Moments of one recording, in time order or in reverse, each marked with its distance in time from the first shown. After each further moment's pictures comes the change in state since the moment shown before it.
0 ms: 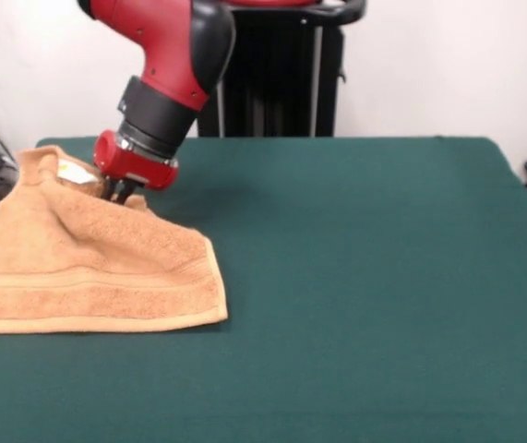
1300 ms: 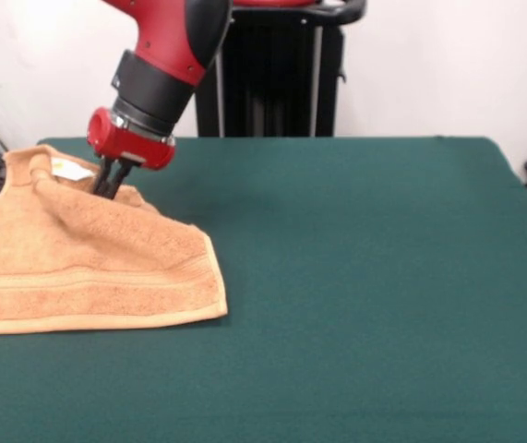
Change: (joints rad) arm 0.004 -0.115 0.002 0.014 -0.078 0.101 0.000
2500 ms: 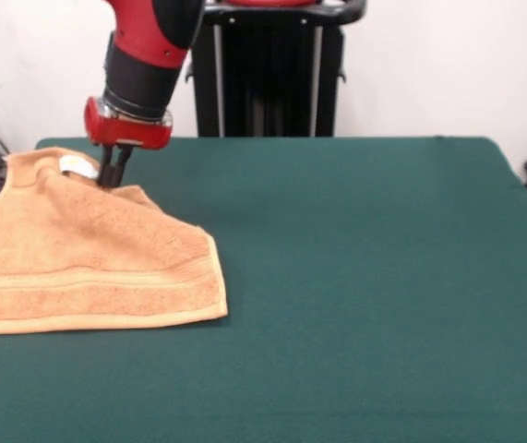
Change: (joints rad) arm -0.152 -0.141 0.155 0.005 -0.104 0.368 0.000
